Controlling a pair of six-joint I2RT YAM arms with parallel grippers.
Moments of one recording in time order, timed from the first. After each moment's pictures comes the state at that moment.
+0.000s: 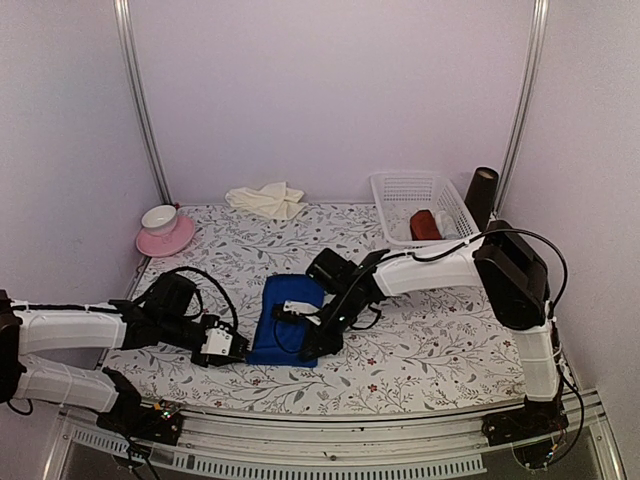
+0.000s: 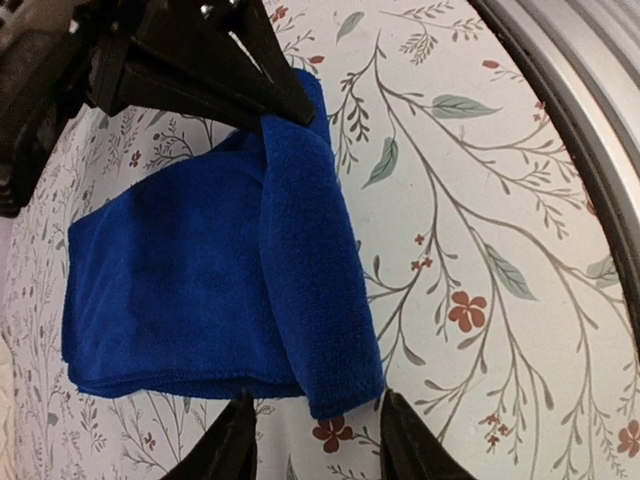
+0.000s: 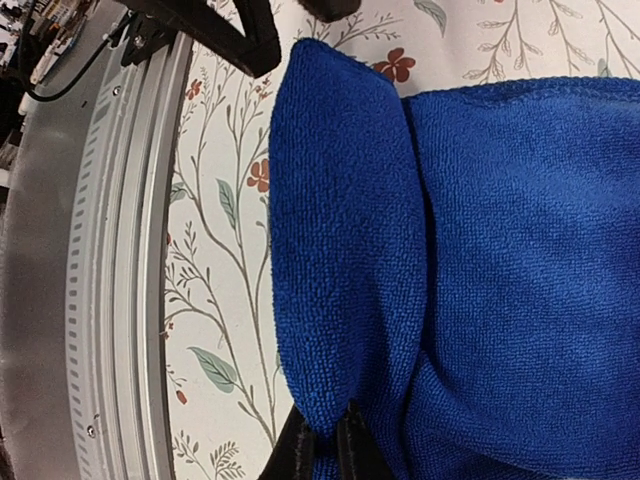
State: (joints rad) left arm -0.57 1.14 0.38 -0.13 0.52 1.16; right arm 1.00 2.17 1.54 -0.52 -0.65 -0.30
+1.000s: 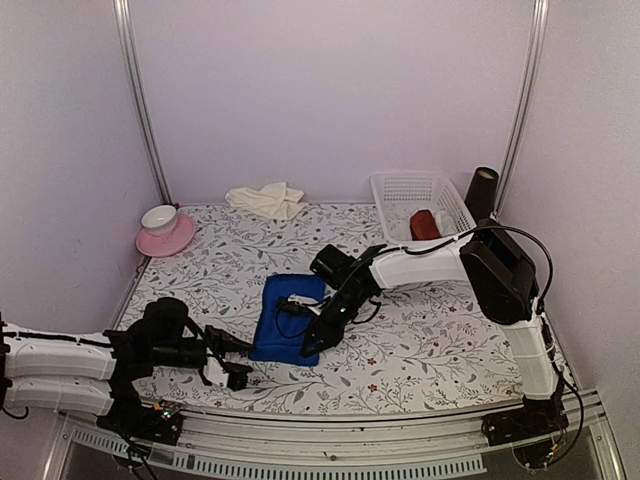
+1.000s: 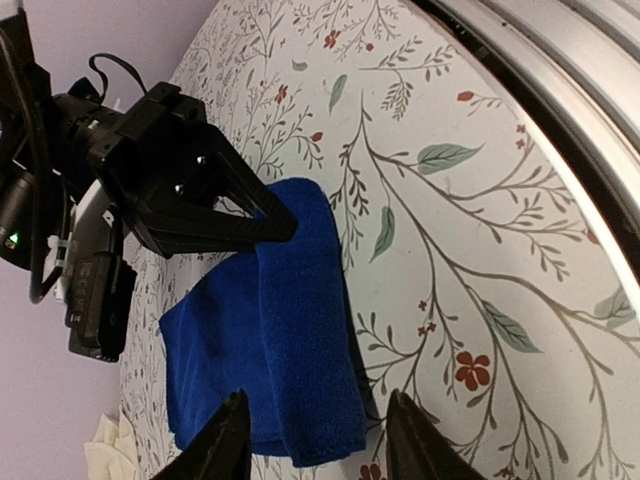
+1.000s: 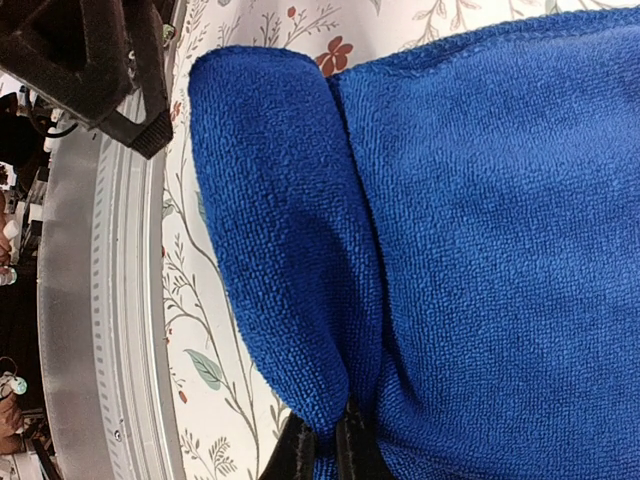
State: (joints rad) left arm -0.78 0.95 0.16 0.22 0.38 1.24; right arm 0.93 2.26 1.63 -0.60 -0.76 -0.23
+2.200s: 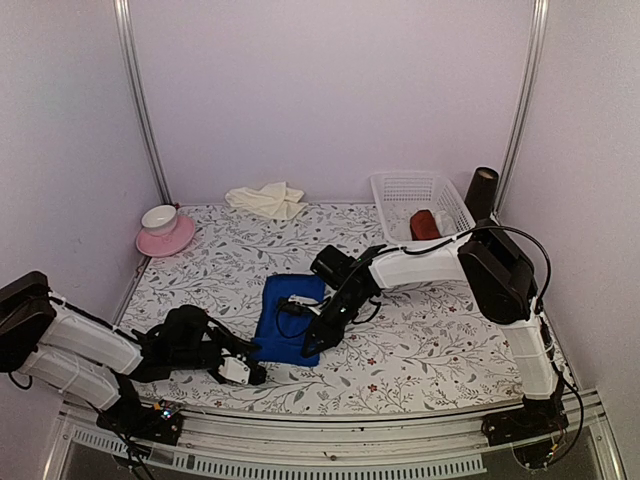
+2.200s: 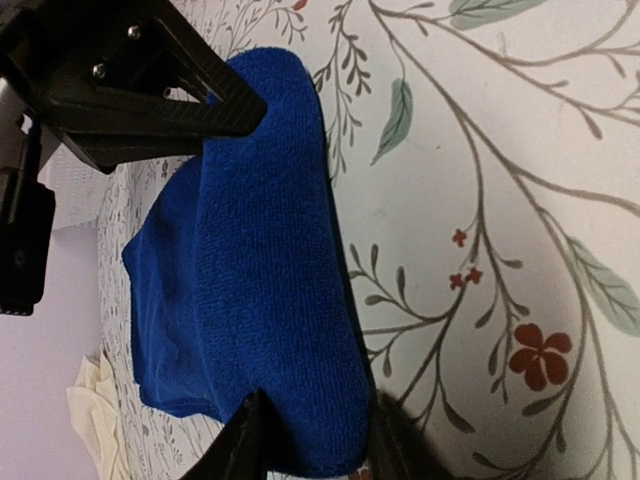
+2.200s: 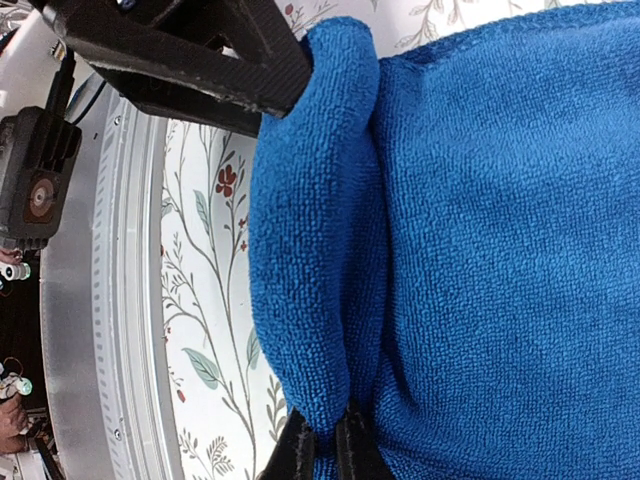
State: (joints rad) left arm -0.83 1.30 0.15 0.50 0.13 1.22; right arm 0.93 2.28 1.63 -0.61 -0.77 -0.23
